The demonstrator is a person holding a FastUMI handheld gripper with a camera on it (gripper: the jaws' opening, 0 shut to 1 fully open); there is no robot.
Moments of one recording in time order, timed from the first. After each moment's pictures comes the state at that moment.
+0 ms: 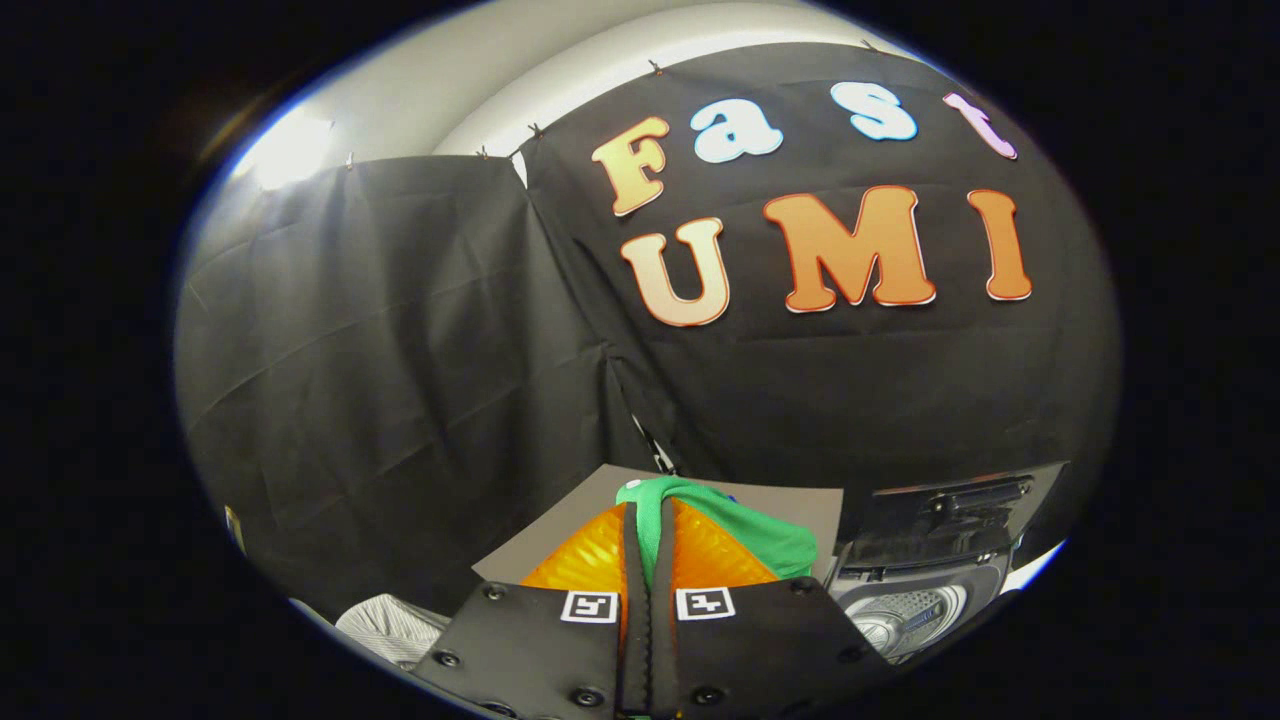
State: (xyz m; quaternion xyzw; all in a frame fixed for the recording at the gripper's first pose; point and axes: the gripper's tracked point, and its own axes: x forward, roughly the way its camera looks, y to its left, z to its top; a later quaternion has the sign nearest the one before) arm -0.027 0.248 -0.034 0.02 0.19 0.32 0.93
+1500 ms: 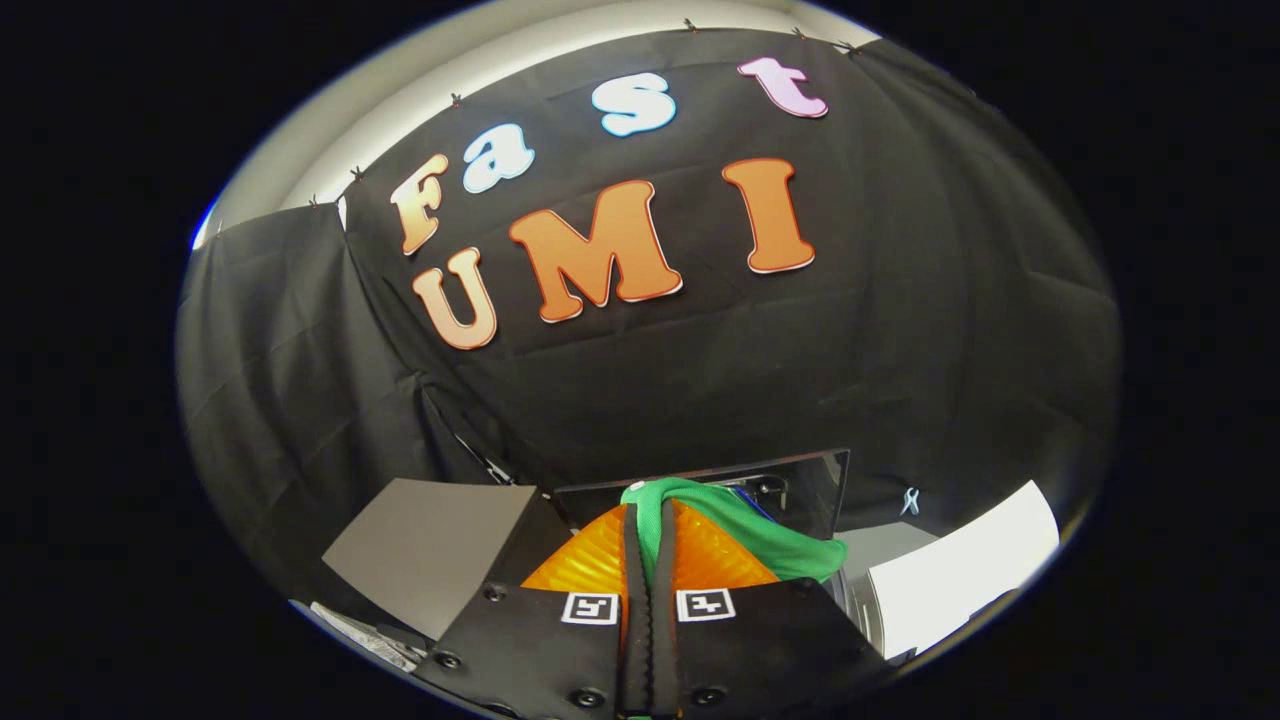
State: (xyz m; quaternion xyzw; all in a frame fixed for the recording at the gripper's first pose) arm 0.083 -0.092 -0.068 0.07 0.19 0.13 0.97
